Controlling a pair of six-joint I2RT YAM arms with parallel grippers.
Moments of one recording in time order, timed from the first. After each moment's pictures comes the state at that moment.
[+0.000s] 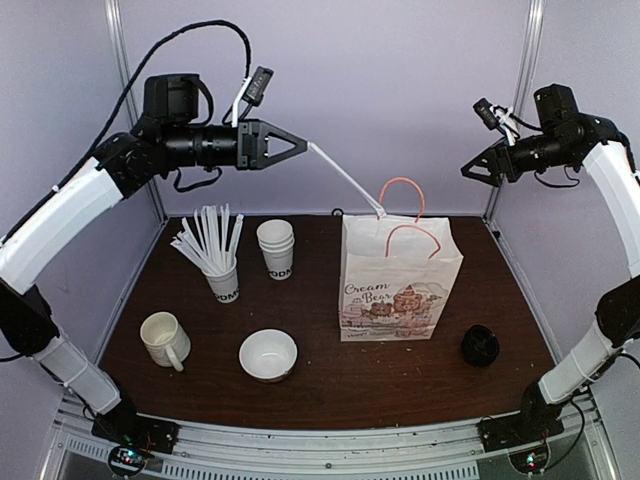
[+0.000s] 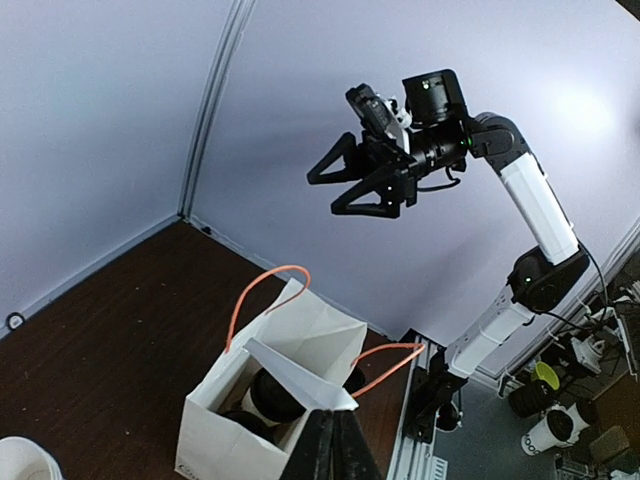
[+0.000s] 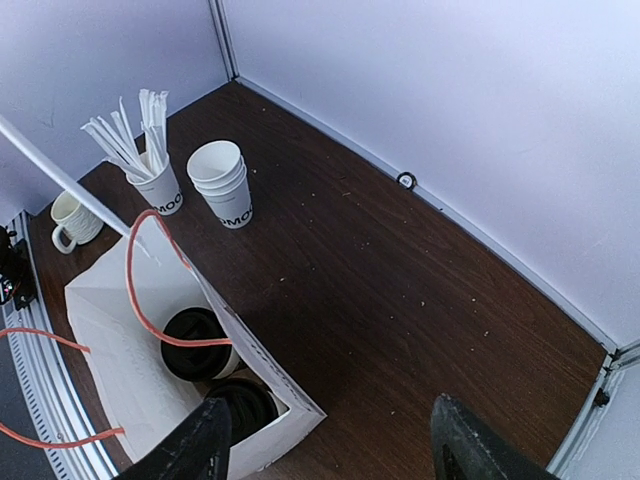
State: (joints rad) left arm -0.70 1.51 1.79 -0.44 0.60 -0.29; right arm 0.08 1.52 1.96 -1.14 -0.61 -0.42
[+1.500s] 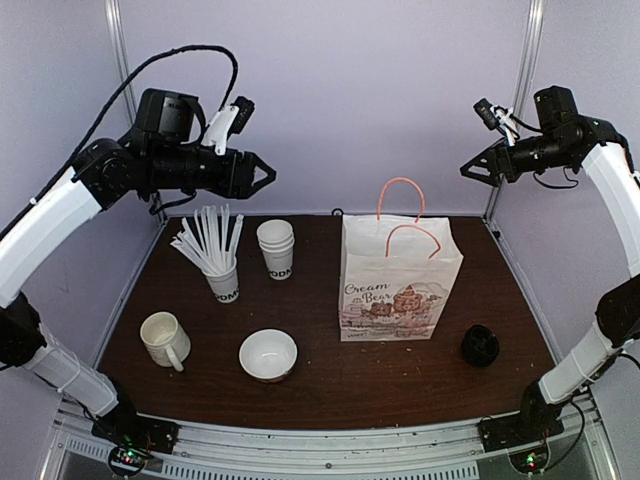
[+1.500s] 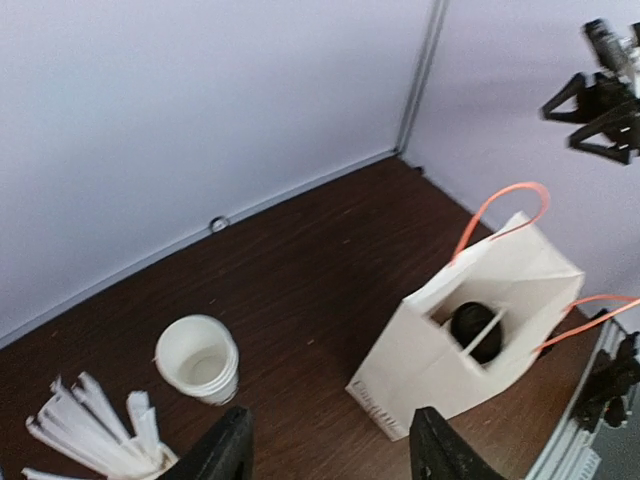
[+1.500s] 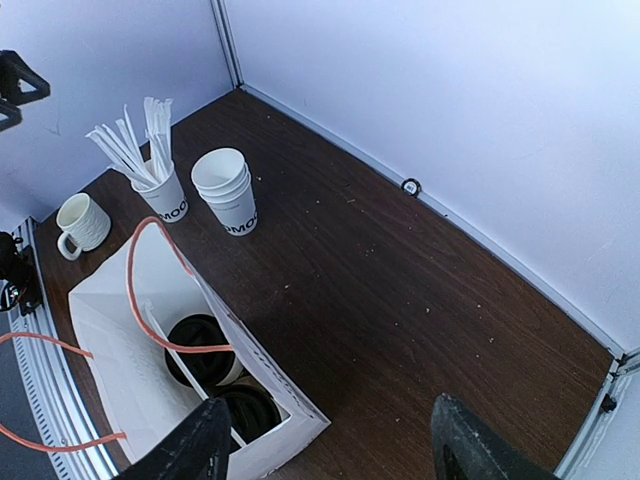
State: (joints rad) left arm -0.79 1.45 1.75 -0.68 0.04 -0.15; right arm 0.07 1.52 1.94 -1.11 -0.64 -0.41
